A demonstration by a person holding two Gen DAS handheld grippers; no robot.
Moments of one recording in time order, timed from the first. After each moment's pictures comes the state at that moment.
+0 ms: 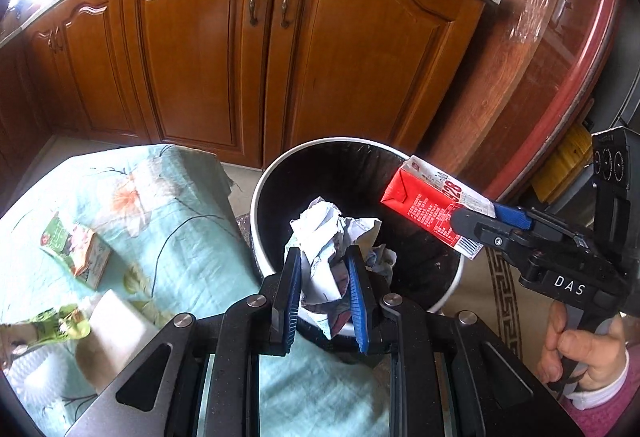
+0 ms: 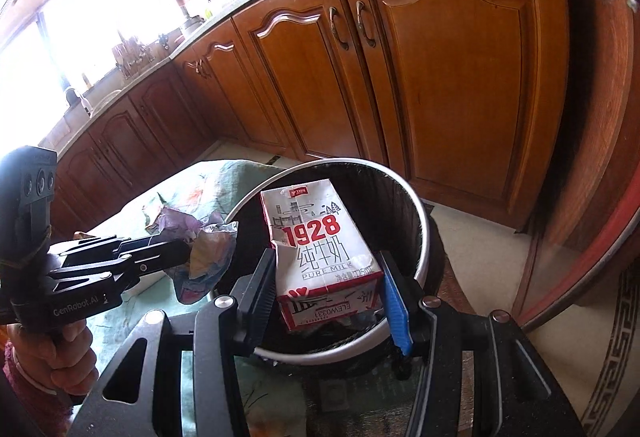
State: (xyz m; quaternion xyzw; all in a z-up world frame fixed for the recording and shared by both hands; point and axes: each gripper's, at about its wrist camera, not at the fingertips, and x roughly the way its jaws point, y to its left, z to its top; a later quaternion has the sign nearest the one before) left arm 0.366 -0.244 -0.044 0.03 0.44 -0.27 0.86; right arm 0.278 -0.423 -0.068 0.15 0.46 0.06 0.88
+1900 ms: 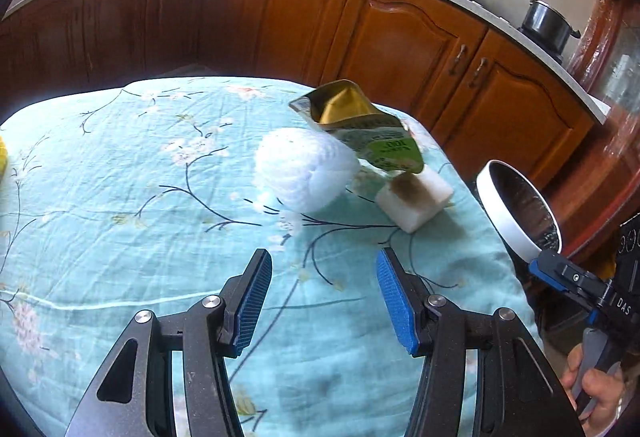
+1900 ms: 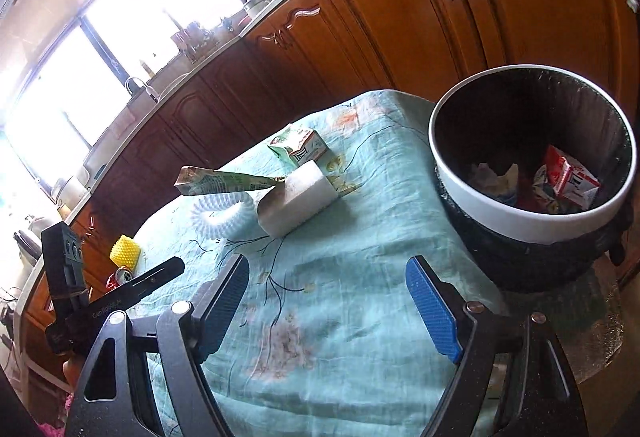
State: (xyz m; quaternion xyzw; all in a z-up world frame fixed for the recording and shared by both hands) left arm 0.207 0.015 -0.046 -0.13 0.40 -0.05 0.91; right arm 0.229 -0.263 -0.082 0.22 0.46 0.18 0.84
